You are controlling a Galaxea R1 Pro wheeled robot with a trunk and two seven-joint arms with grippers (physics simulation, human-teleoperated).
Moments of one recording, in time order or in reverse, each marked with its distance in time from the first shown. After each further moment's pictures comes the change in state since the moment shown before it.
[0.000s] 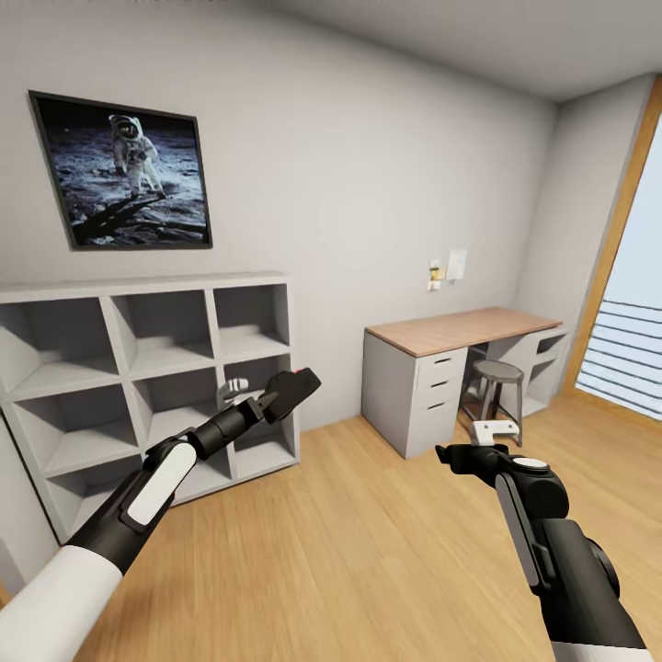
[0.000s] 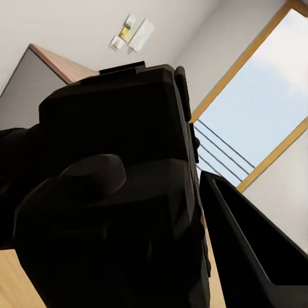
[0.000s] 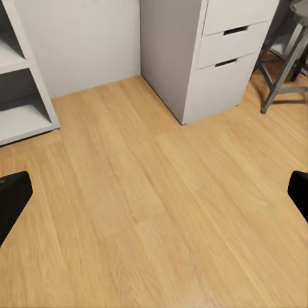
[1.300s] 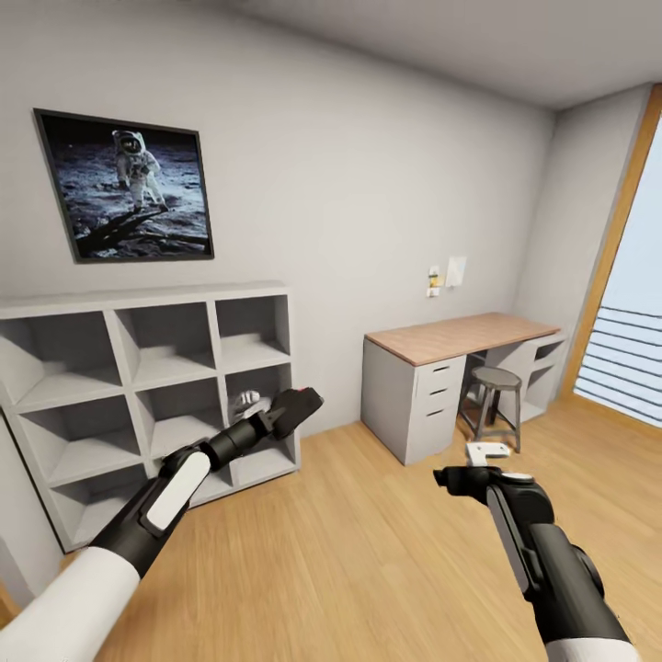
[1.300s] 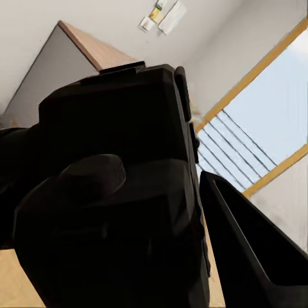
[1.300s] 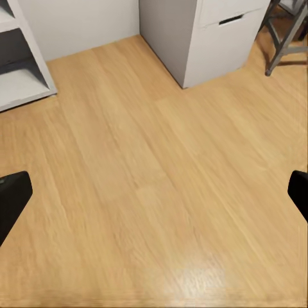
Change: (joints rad) left arm 0.000 -0.058 -0.001 0.098 -0.028 0.004 0.070; right arm 0.000 -0.002 -0.002 0.172 -0.007 -0.033 -0.009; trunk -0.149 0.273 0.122
